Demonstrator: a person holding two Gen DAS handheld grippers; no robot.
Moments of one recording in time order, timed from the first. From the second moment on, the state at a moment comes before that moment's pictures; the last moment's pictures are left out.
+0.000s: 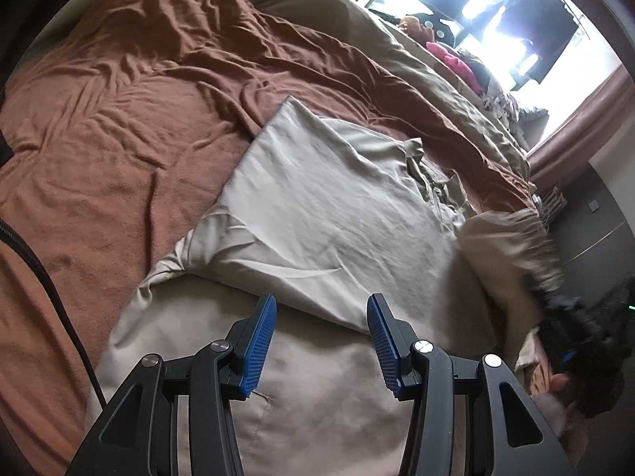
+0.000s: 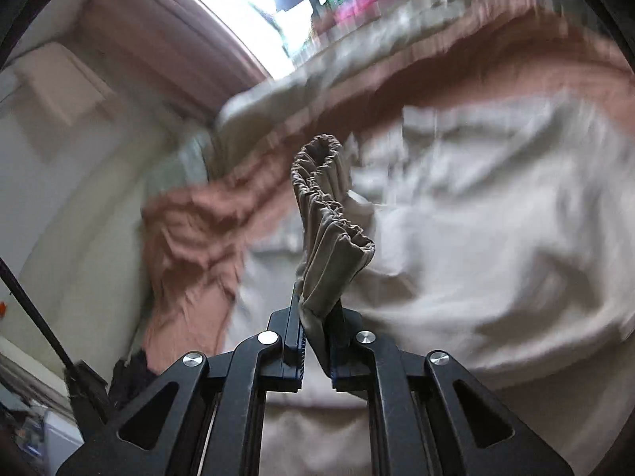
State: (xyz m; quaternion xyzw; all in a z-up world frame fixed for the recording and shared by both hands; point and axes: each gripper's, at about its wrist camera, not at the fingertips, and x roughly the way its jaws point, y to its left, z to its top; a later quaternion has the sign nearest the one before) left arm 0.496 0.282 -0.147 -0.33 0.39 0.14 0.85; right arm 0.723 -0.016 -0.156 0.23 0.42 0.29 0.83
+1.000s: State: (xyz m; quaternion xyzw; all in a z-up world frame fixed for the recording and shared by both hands) left arm 0.608 0.180 -0.185 -0.24 0.49 0.06 0.84; right arm 0.702 -0.294 -0.163 0.46 0.36 0.14 0.80
